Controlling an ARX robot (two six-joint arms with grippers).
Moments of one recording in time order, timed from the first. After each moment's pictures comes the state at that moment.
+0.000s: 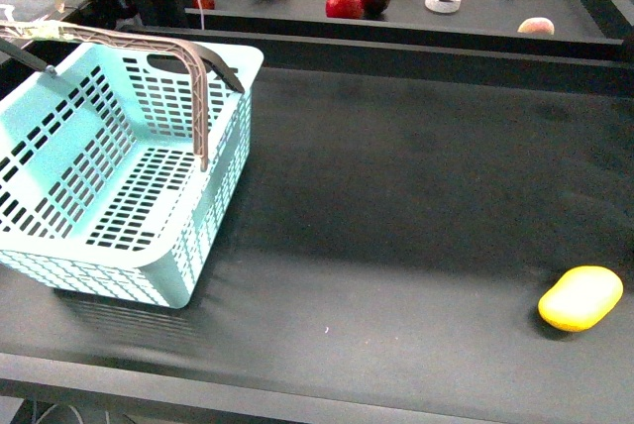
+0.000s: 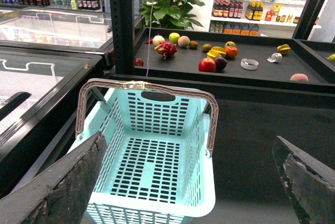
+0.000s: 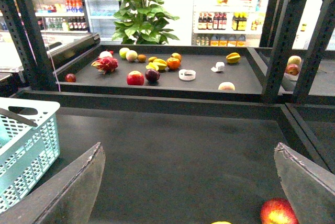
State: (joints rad) left arm 0.00 0.01 0.02 0.00 0.00 -0.01; right arm 0.00 0.00 0.01 0.00 0.00 0.00
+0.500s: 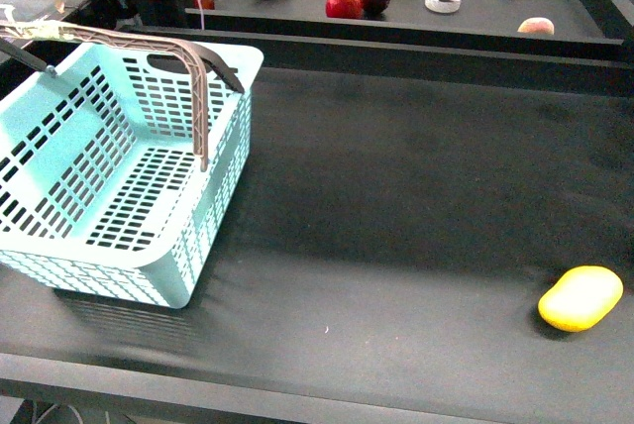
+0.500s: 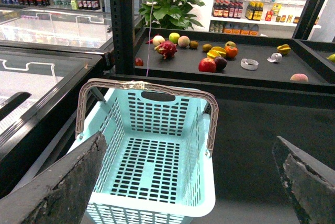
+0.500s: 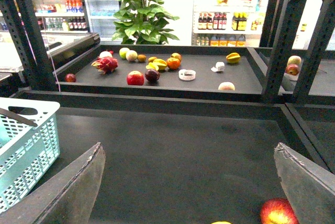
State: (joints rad) left arm 0.00 0.01 0.02 0.00 0.00 -0.01; right arm 0.00 0.00 0.01 0.00 0.00 0.00
